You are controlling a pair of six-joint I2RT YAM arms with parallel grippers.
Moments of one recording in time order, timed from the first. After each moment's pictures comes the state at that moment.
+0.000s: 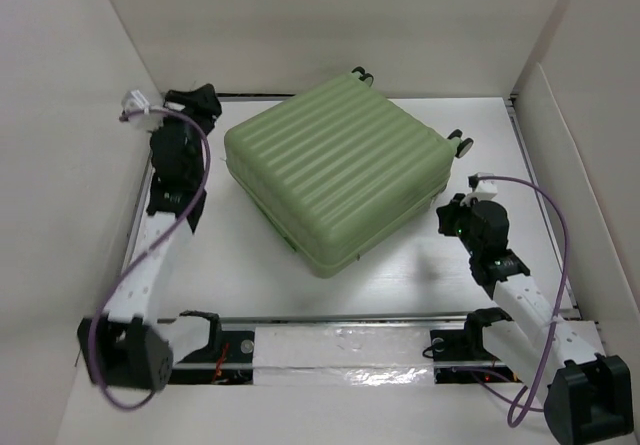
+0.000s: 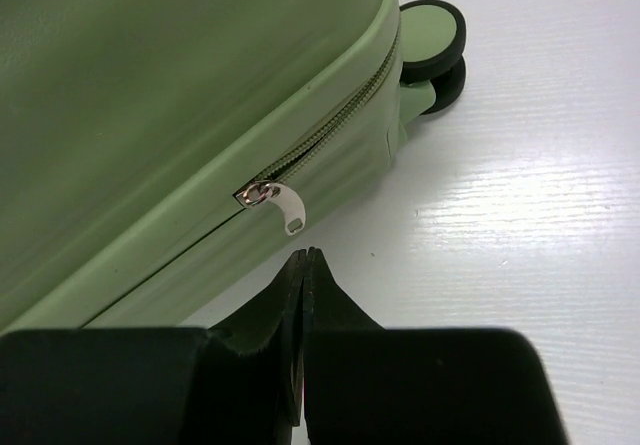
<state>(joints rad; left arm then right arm) -0.17 1.07 0.95 0.27 -0.36 -0.81 0.20 0.80 0.37 0.08 0.05 0.30</state>
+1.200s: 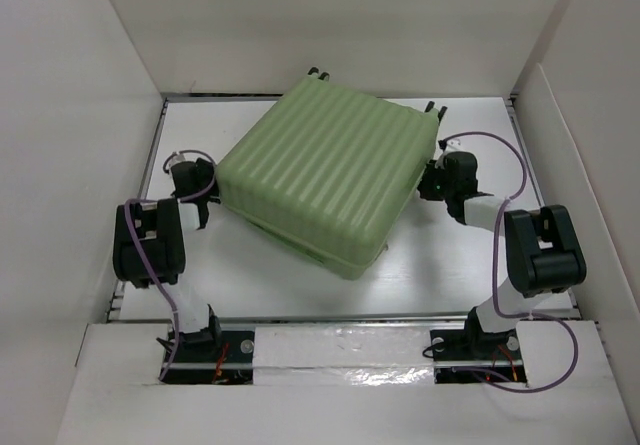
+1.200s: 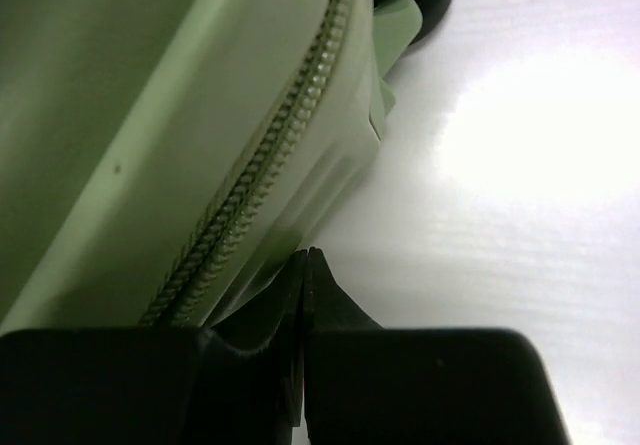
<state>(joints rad) 0.12 1.76 0.72 0.51 0.25 -0.99 0.13 1.61 0.75 0.30 -0.15 0.26</state>
